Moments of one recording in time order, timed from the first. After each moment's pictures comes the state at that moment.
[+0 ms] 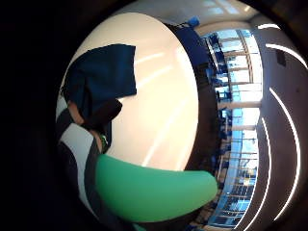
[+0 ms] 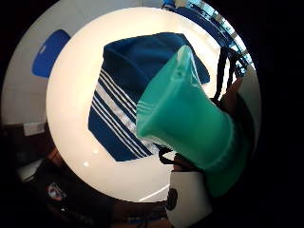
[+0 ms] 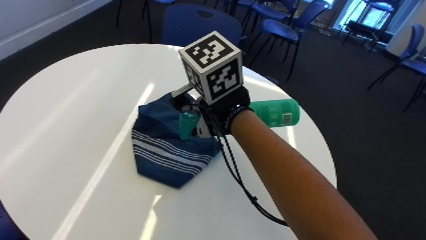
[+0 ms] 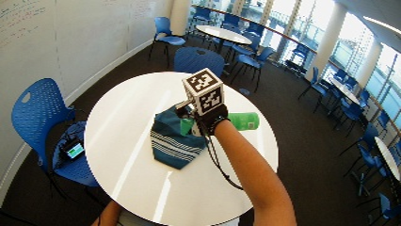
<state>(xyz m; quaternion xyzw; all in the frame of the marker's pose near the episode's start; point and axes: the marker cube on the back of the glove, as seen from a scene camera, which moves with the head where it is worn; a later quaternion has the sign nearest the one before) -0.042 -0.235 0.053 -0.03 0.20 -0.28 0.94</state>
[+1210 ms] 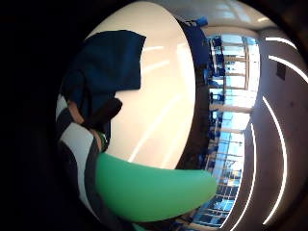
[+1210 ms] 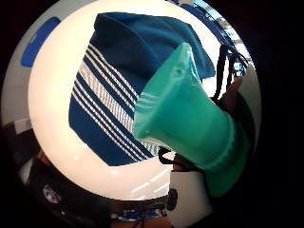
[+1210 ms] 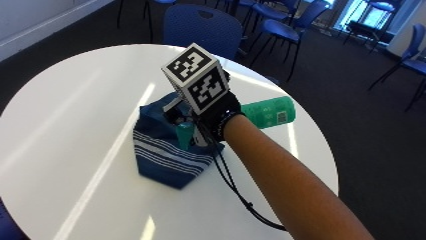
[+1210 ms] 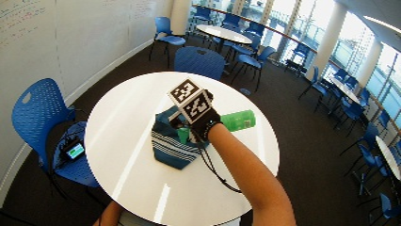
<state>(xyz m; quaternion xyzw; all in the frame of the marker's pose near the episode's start) -0.053 -0.226 0.071 -0.05 0.27 -0.30 0.91</state>
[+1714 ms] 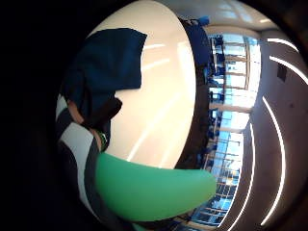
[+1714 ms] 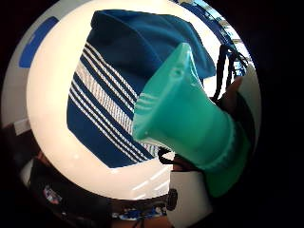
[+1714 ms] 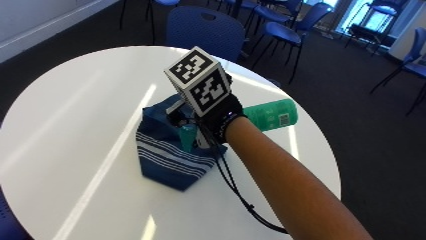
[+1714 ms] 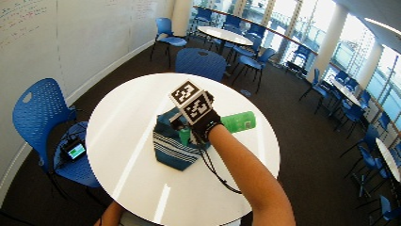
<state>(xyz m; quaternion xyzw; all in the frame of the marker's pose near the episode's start) -0.047 -0.226 0.076 -0.07 0.27 -0.30 0.91</state>
